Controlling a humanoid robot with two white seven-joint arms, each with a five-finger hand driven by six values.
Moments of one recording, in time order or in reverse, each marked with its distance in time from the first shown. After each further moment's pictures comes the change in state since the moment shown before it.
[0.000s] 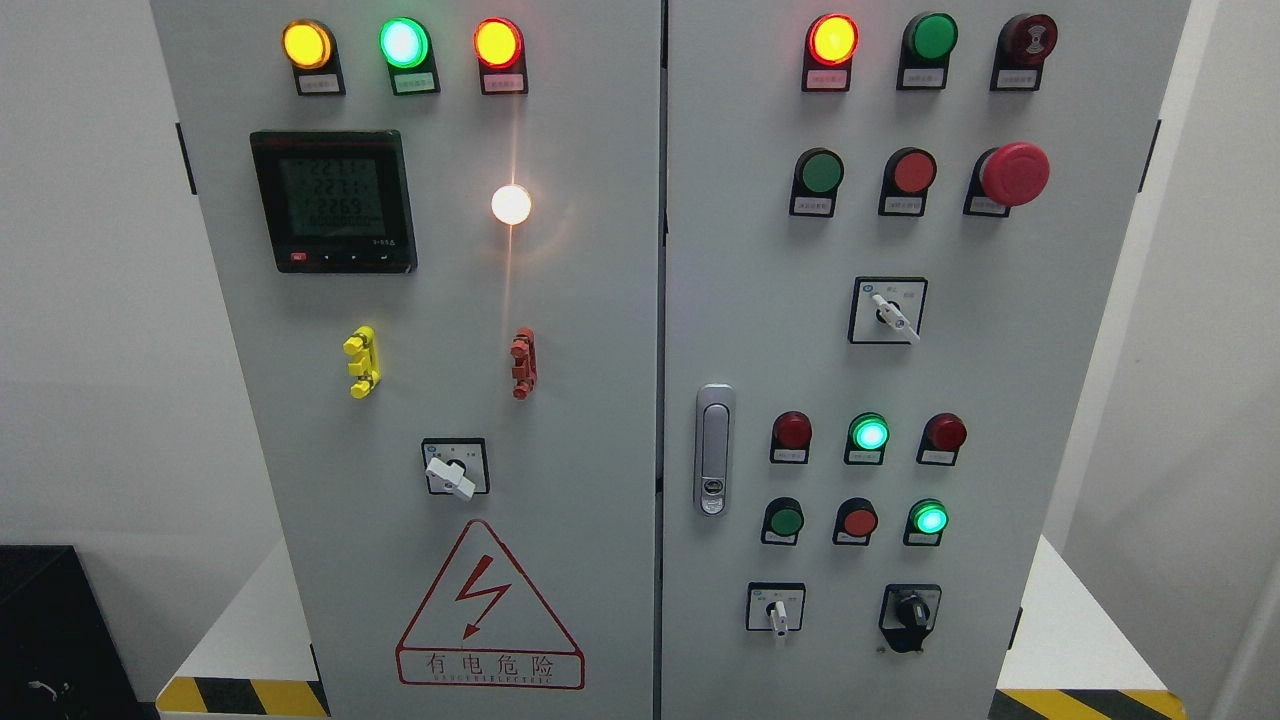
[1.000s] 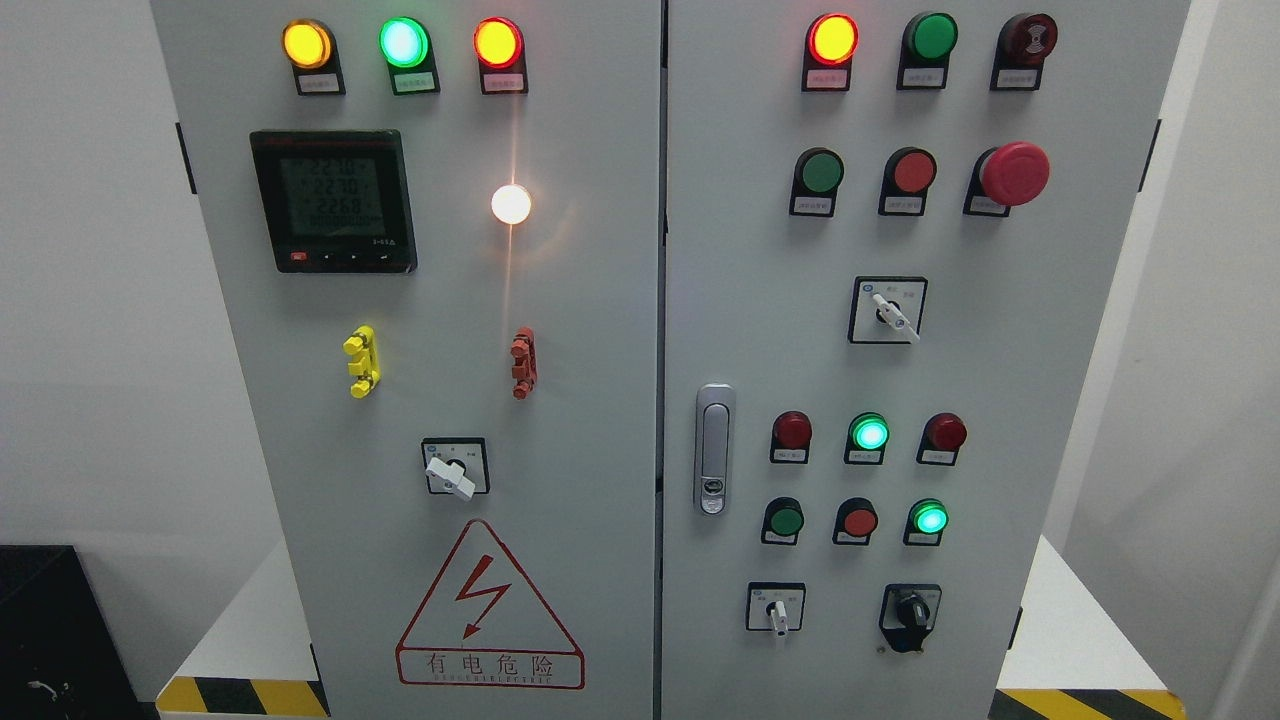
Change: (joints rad) left arm 0.000 0.000 0.000 0.000 0.000 0.000 0.000; right arm -0.021 0.001 -0.013 -0.333 0.451 0.044 -0.169
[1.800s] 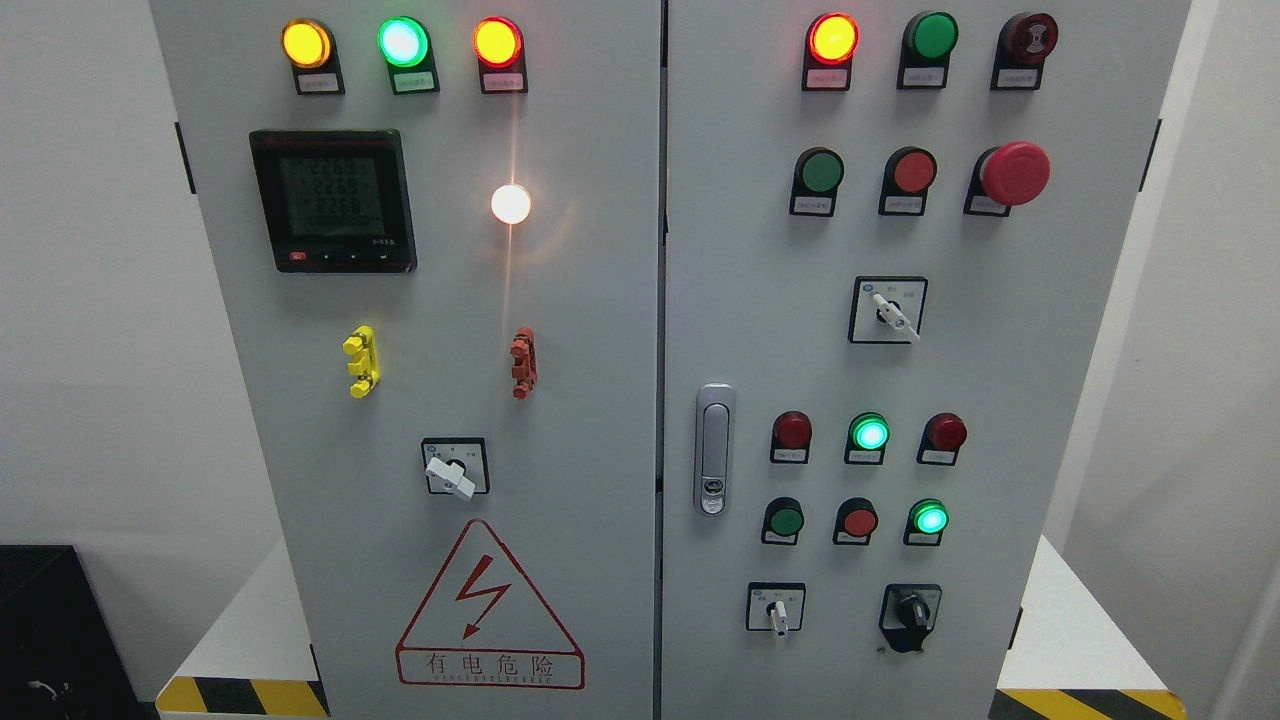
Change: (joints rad) left arm 0.000 0.000 0.000 0.000 0.000 0.000 0.000; right arm -0.128 0.005 -0.035 -0.130 0.131 0.040 -0.032
